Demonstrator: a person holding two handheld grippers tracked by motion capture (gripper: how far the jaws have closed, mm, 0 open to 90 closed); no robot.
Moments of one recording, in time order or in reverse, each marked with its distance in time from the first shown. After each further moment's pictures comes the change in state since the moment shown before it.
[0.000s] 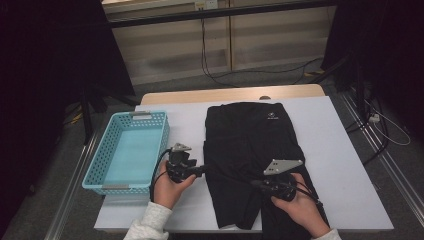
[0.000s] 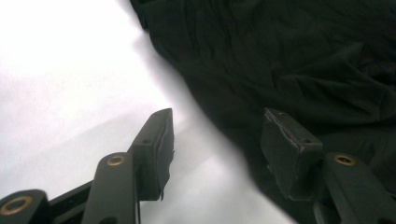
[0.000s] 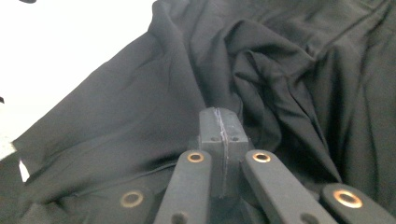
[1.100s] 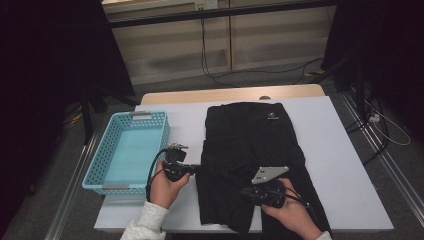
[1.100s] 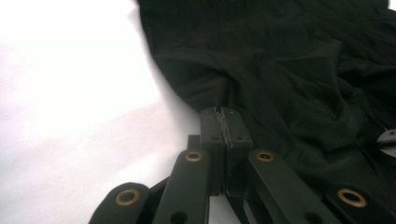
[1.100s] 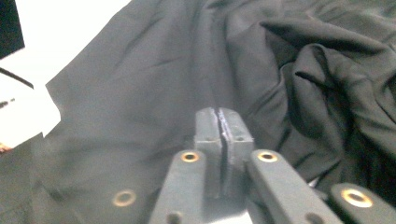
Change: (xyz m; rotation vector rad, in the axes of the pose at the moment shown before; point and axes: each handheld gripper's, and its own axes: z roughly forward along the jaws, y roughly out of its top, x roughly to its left) left arm 0.002 0.007 -0.015 0.087 -0.044 -0.084; right arm 0.024 0.001 0.018 0.026 0.071 -0.079
